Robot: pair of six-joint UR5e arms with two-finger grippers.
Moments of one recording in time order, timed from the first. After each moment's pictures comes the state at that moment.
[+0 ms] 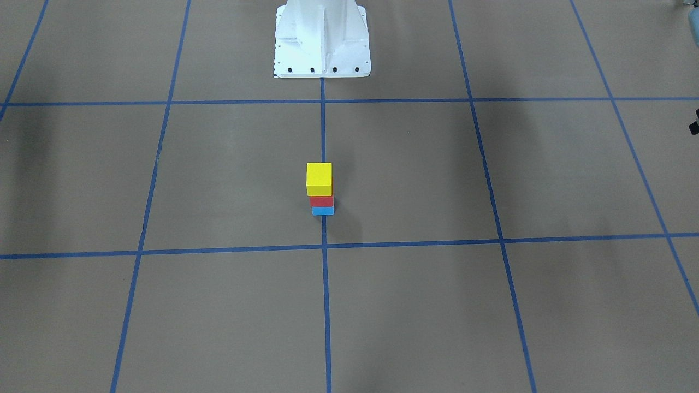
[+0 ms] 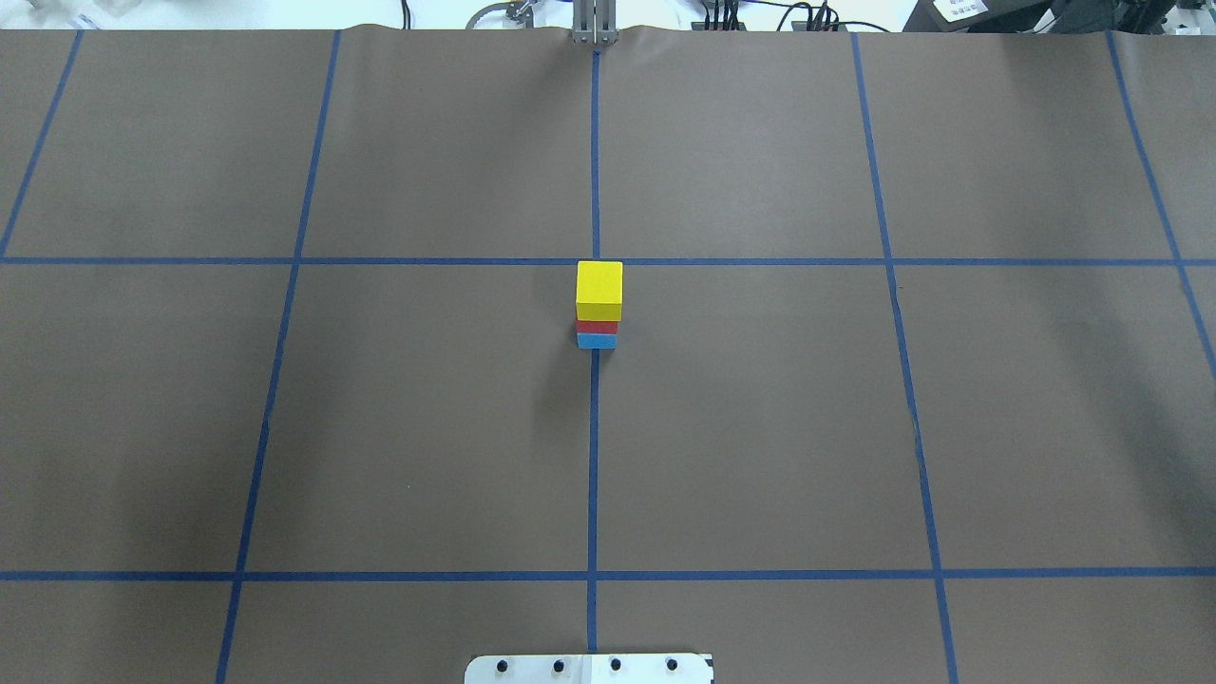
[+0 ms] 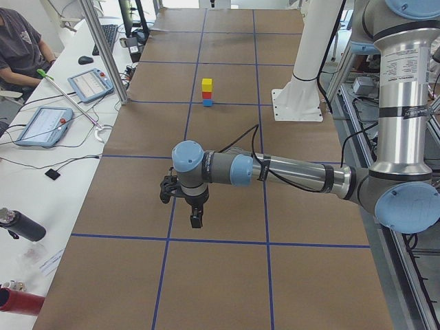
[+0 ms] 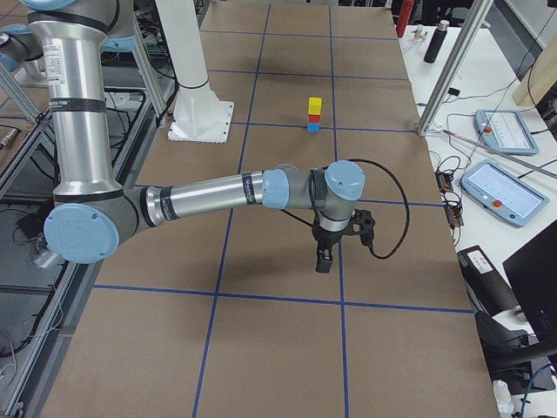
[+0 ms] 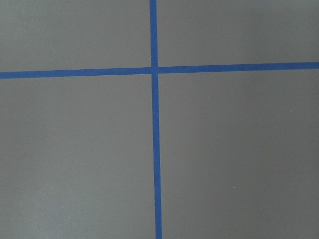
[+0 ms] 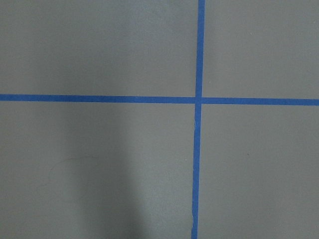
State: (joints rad) left arm -1.47 -1.50 -1.78 -1.49 -2.33 -0.09; right arm 1.49 -1.51 1.74 -1.79 2.31 0.06
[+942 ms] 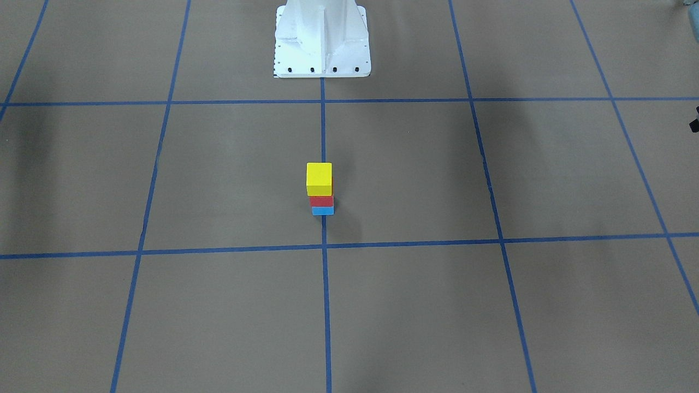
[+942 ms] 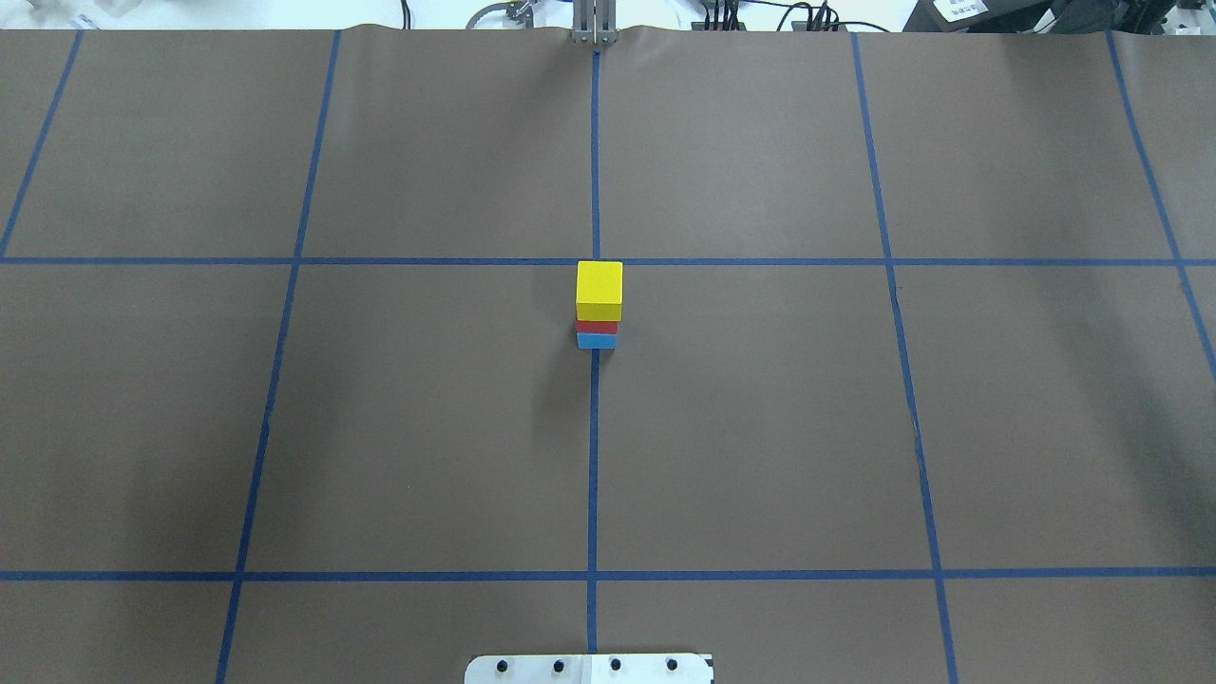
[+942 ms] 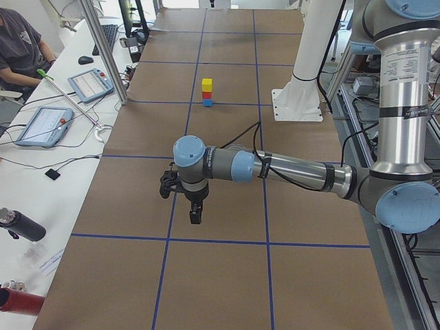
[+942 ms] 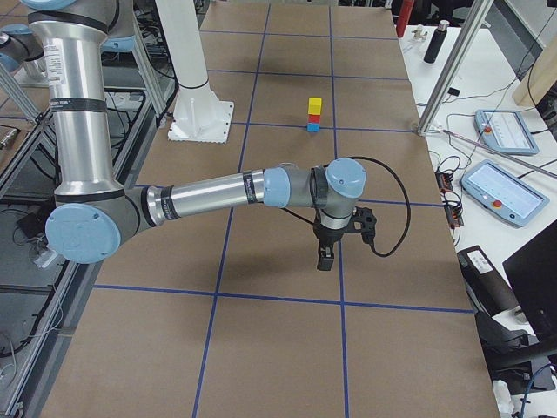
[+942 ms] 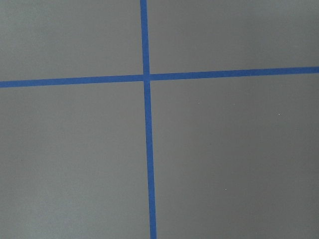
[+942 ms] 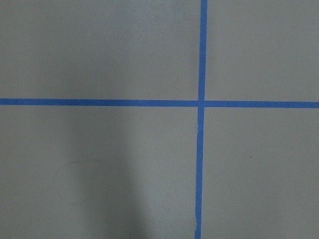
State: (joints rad) left arm -1.47 -1.50 -1.81 -1.49 -2.33 -0.09; right arm 1.49 -1.51 1.74 -1.79 2.31 0.07
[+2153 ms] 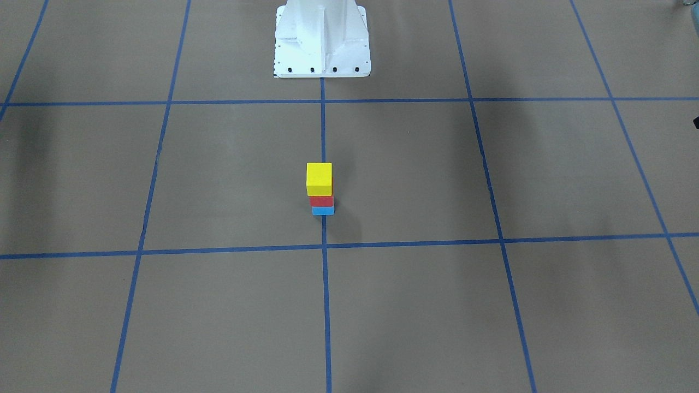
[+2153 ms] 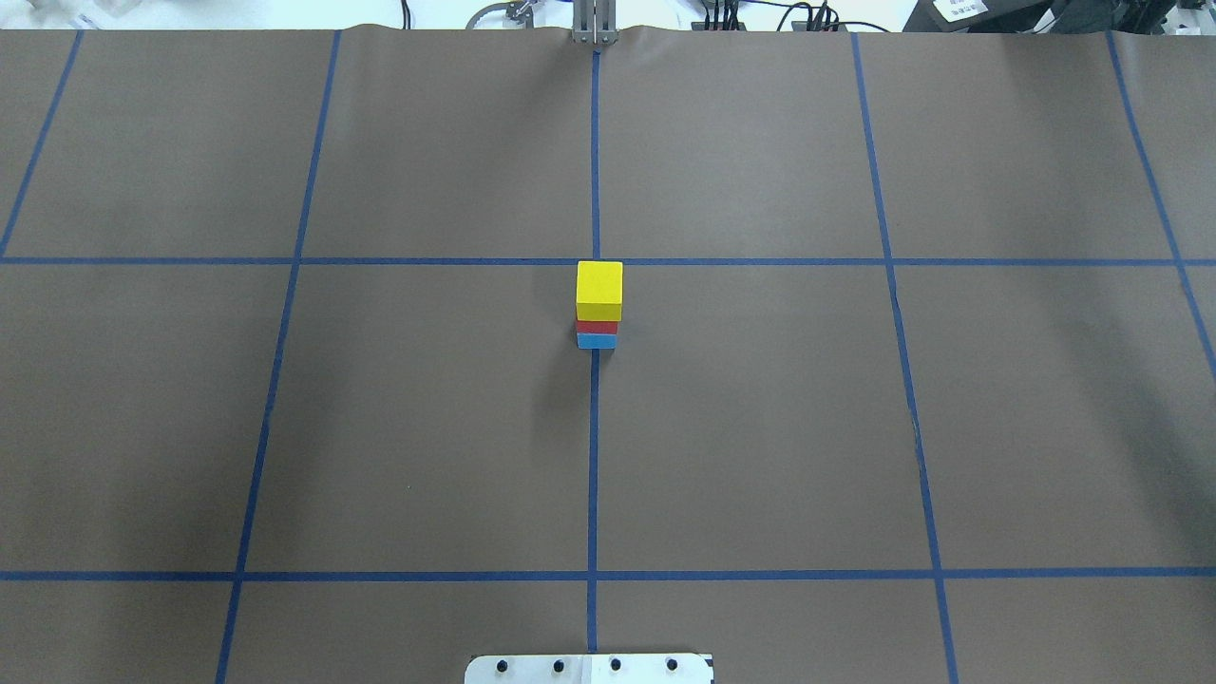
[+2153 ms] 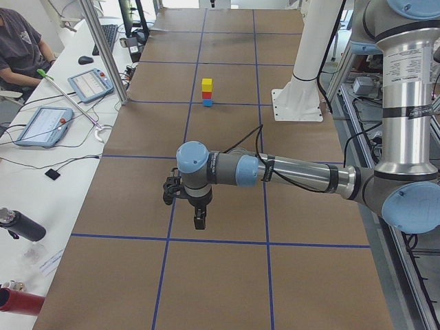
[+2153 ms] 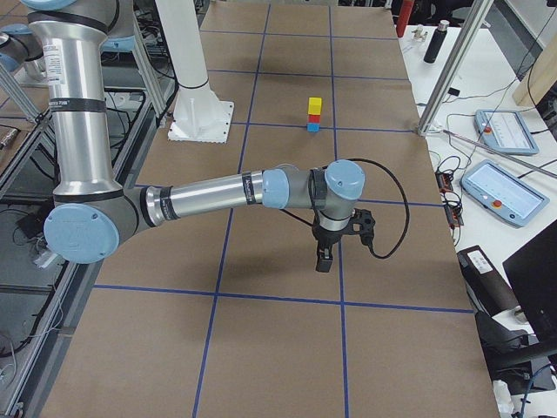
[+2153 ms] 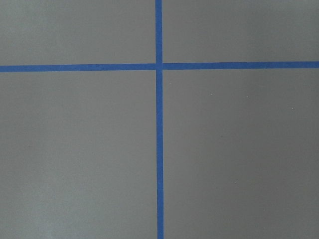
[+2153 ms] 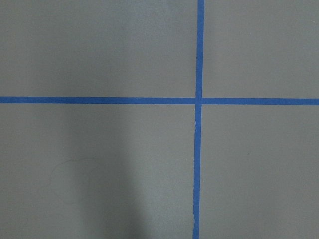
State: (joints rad) left arm -1.49 -1.48 -1.80 -1.49 -2.33 -0.09; right arm 1.49 -1.52 1.74 -1.79 2.31 0.07
